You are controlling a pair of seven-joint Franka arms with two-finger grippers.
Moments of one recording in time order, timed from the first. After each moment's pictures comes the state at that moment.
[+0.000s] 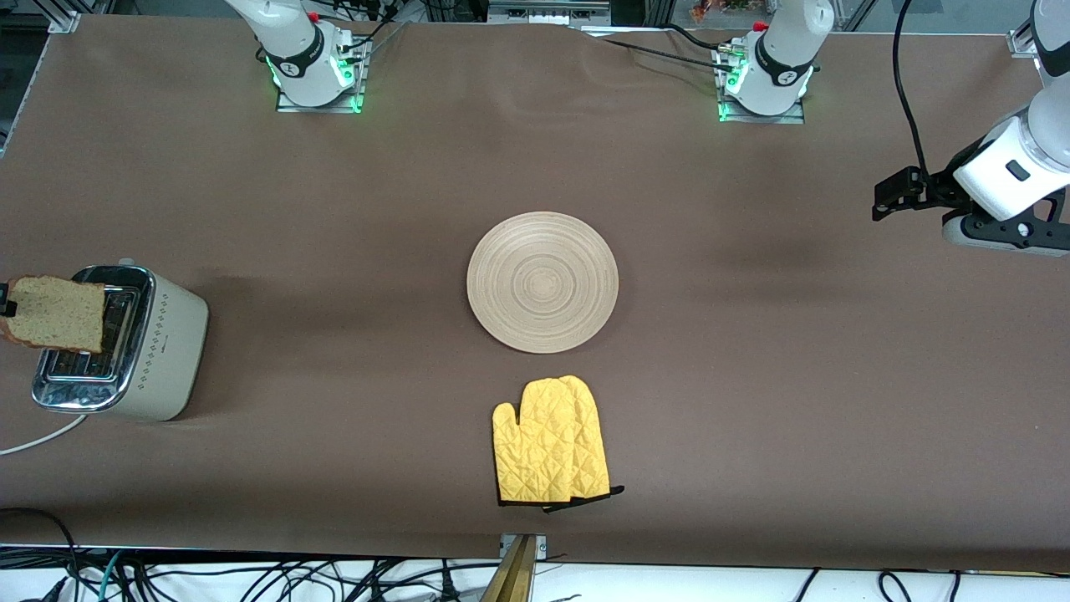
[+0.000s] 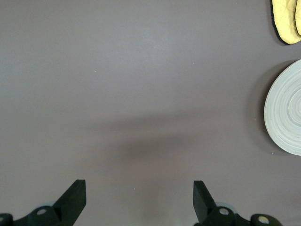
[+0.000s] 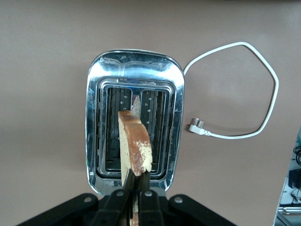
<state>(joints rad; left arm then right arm) 0.00 0.02 -0.03 -1.66 -0.02 1.58 0.07 -0.10 0.49 -0.21 -1.21 -0.03 1.67 -0.32</state>
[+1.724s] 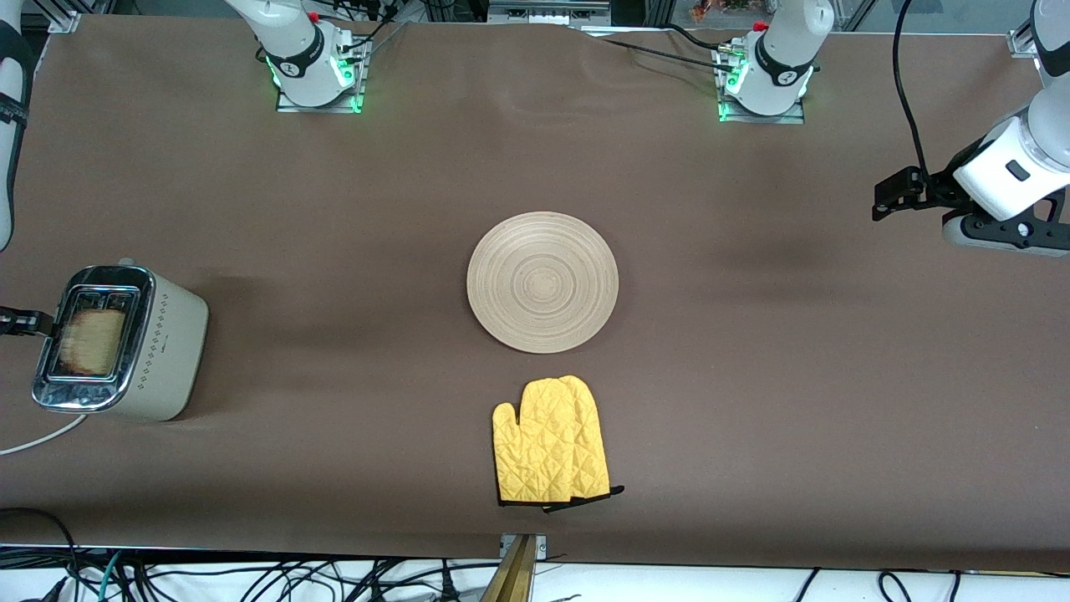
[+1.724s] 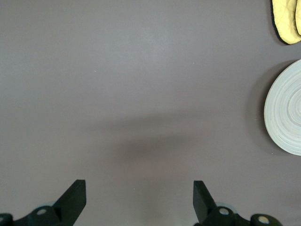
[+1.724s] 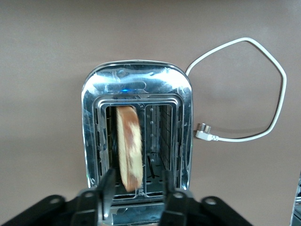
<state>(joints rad) 0.00 0.02 -0.03 -1.66 -0.02 1.58 0.07 -0.08 0.56 -0.20 -1.21 -0.05 1.72 -0.20</state>
